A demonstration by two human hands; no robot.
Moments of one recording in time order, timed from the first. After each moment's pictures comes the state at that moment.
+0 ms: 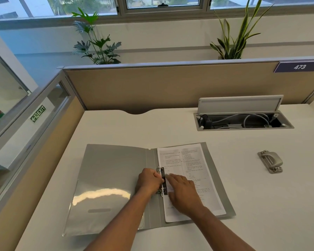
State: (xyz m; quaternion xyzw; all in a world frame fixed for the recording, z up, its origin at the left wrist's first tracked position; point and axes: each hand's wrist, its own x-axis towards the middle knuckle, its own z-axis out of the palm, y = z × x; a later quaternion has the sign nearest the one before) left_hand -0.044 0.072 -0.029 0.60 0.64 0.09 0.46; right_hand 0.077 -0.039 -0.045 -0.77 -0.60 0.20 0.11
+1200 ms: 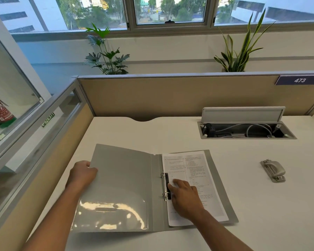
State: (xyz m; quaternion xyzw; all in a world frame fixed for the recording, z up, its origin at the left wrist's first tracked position) left_hand -0.251 0.156 0.062 0.56 0.75 0.15 0.31; right_hand 0.071 -0.038 -0.032 -0.76 -0.62 0.20 0.05
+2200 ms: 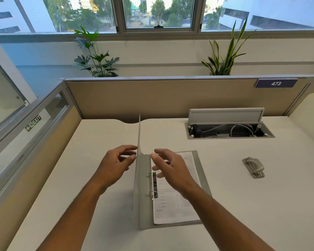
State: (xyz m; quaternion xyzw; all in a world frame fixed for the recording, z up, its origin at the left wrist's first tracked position) left_hand -0.119 0.076 0.127 0.72 0.45 0.26 0.47; right_hand 0.071 -0.033 0.122 -0.65 -0.46 0.36 0.48
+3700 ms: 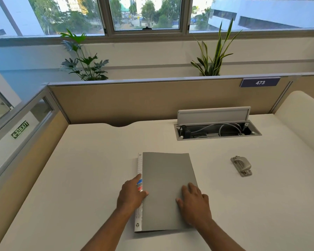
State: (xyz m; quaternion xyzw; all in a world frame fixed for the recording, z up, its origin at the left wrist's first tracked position) left_hand -0.047 0.042 -0.019 0.71 0.59 0.08 0.37; right_hand 0.147 -0.111 -0.029 -0.86 -0.49 0.16 0.04
